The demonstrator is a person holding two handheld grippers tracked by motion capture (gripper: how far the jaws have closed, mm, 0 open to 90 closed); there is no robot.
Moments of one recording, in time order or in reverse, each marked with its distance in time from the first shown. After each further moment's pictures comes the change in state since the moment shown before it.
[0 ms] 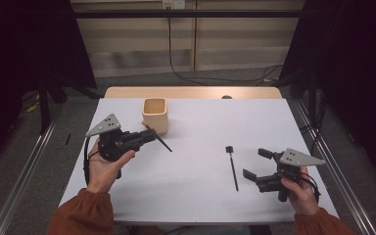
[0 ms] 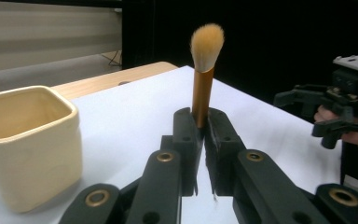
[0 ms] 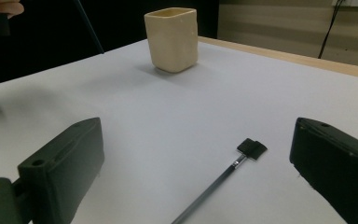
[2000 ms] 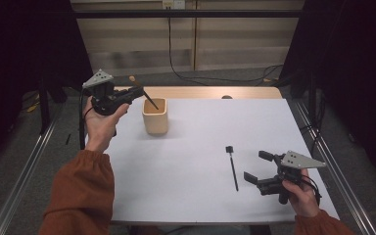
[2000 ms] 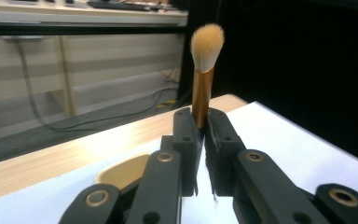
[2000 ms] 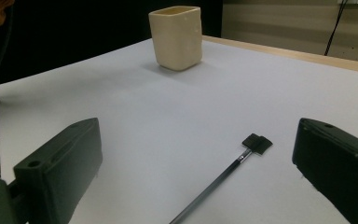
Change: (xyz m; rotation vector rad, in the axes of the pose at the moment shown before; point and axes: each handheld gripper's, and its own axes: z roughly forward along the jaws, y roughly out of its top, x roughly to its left) left arm 0.067 0.075 0.025 -0.031 0.250 -0.006; right arm 0.001 -0.006 -0.001 0.003 0.018 0.005
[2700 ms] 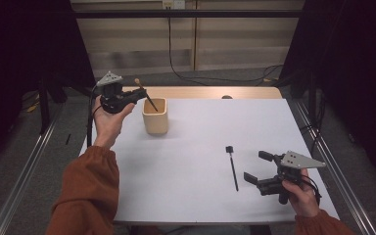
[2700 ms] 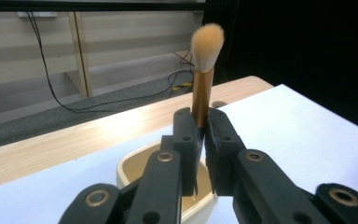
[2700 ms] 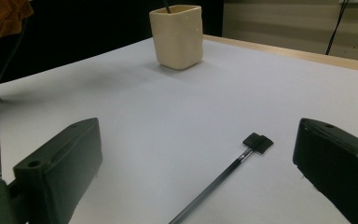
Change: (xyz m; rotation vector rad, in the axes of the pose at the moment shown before) left arm 0.016 -0.018 0.031 0.072 0.039 -0.003; right arm 0.000 0.000 0.000 -0.002 0.007 0.007
